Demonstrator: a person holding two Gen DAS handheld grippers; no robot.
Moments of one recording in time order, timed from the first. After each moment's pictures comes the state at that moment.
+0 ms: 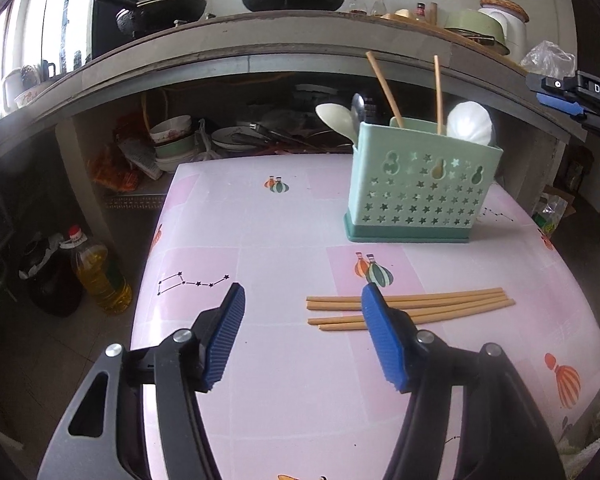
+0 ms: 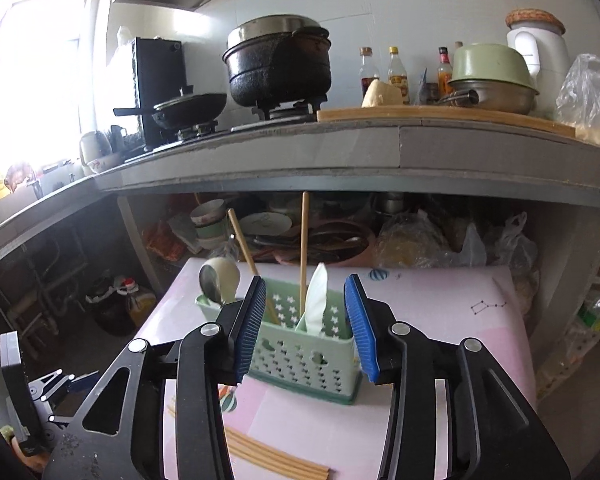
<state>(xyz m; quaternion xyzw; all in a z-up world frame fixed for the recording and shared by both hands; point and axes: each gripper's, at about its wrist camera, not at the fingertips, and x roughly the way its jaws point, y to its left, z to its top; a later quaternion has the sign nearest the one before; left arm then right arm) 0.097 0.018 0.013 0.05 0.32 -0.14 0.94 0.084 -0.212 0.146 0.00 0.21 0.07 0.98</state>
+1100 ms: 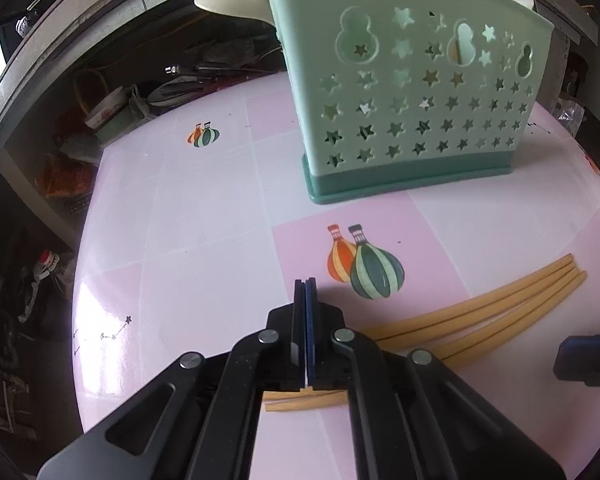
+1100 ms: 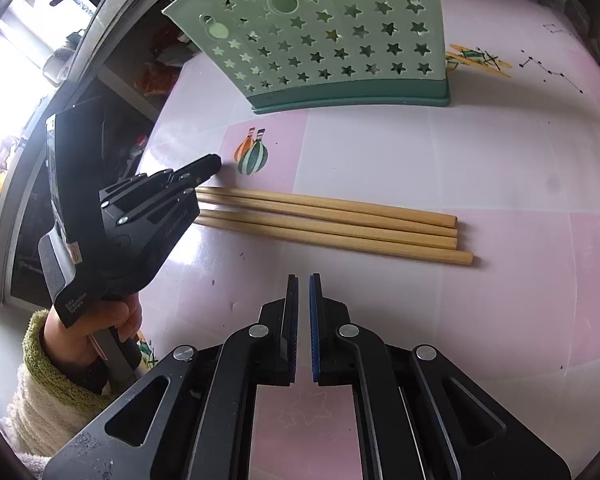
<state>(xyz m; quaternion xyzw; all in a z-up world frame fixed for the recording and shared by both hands) 0.196 -0.065 -0.059 0.16 0.42 -0.16 0.88 0.084 -0.183 -0.016 0.11 0.54 0.10 0.83</state>
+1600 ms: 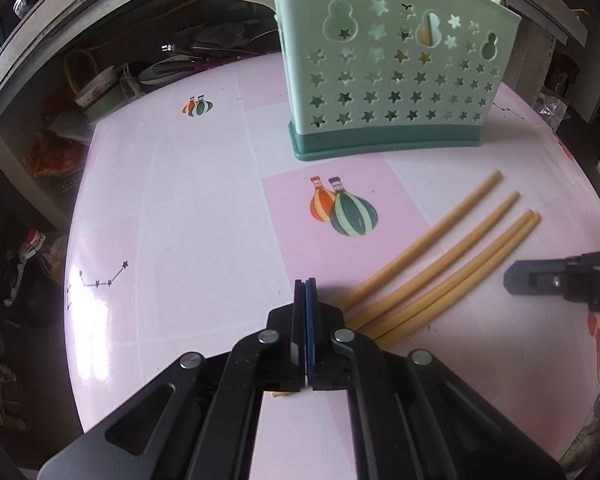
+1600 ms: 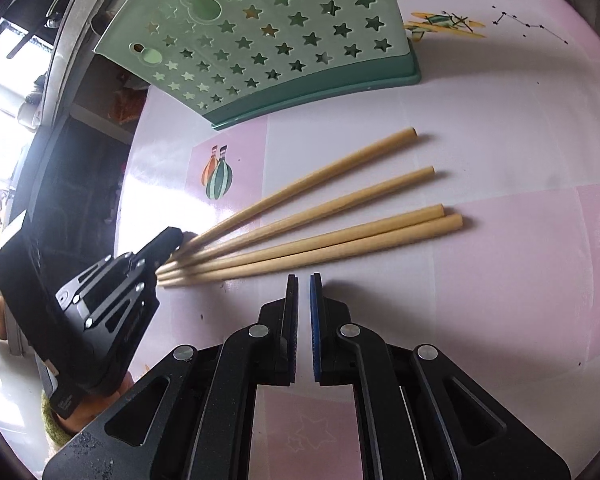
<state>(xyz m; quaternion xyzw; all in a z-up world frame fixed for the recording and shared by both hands) 0.177 -0.049 -0.058 0.14 0.46 -0.19 0.86 0.103 -0.203 -0.025 0.19 0.56 0.06 0.80</state>
